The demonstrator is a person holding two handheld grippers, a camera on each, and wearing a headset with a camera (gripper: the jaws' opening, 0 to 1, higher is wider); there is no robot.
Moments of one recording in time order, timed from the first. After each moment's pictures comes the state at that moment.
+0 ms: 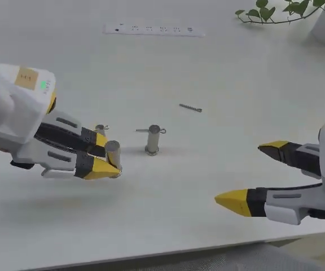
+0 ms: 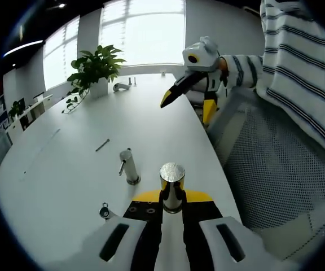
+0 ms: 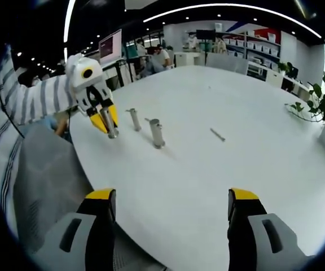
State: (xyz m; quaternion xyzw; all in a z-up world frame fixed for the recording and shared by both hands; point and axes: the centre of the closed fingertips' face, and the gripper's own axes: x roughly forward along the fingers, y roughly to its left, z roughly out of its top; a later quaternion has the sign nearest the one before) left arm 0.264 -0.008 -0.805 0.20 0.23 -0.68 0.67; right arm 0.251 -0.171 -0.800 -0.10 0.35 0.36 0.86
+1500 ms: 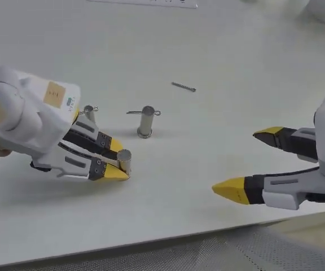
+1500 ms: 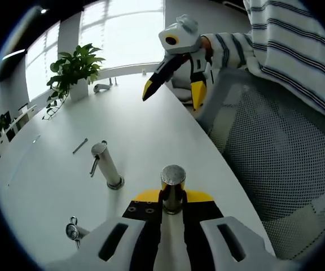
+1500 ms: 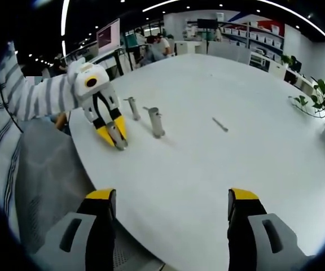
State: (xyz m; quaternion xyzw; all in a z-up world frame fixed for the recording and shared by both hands) left arm 0.254 -0.034 -0.842 0.21 0.21 -0.72 0.63; right arm 0.250 -0.169 -0.811 -0.12 0.39 0.36 0.84
